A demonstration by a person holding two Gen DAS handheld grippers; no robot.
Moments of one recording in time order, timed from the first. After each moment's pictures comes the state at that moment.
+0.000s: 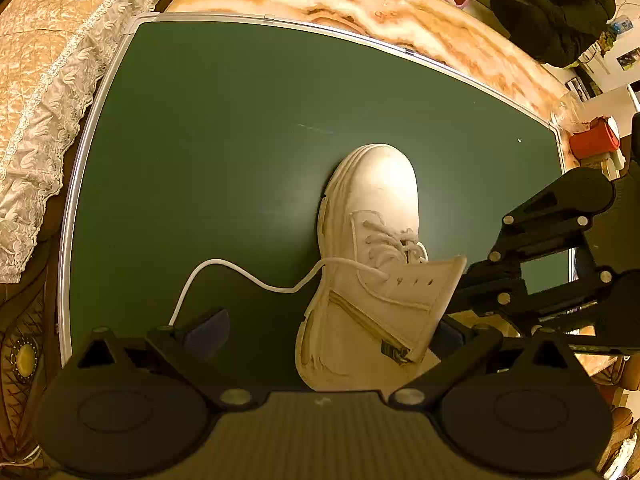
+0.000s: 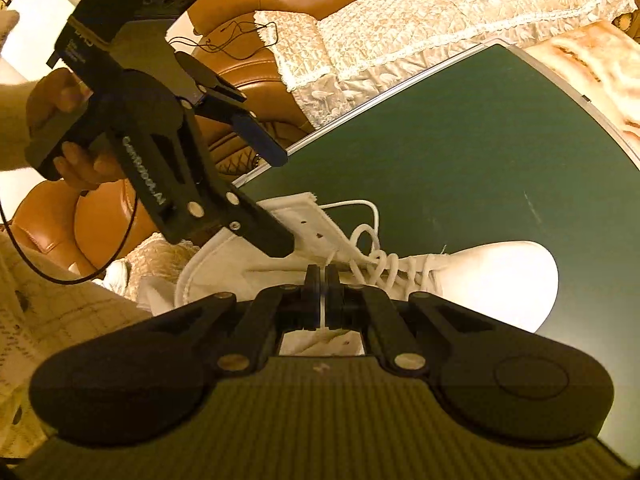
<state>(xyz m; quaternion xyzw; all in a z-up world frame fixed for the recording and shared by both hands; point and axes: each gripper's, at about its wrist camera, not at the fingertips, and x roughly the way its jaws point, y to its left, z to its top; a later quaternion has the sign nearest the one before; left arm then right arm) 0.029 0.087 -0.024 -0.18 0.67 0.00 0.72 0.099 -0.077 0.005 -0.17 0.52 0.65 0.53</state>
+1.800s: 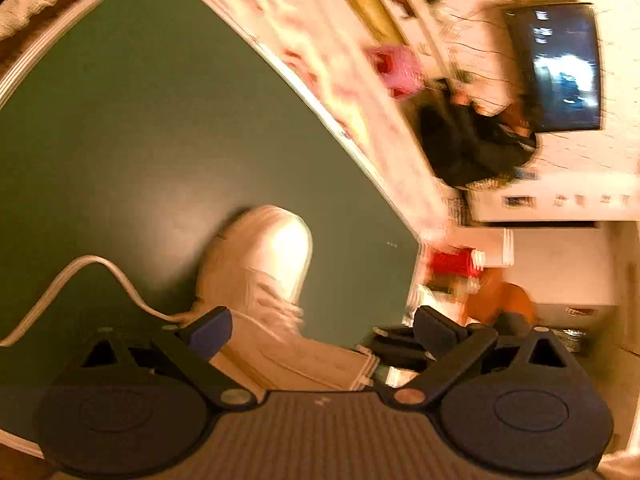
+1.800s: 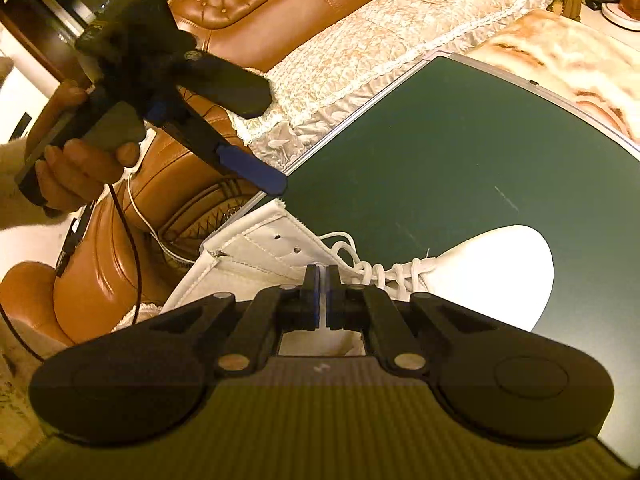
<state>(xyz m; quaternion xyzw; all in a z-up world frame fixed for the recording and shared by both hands) 0.023 0.162 -0.057 -0.47 0.54 -0.06 0.70 0.093 -0.093 -0.012 -0.08 0.52 0.59 0.62</state>
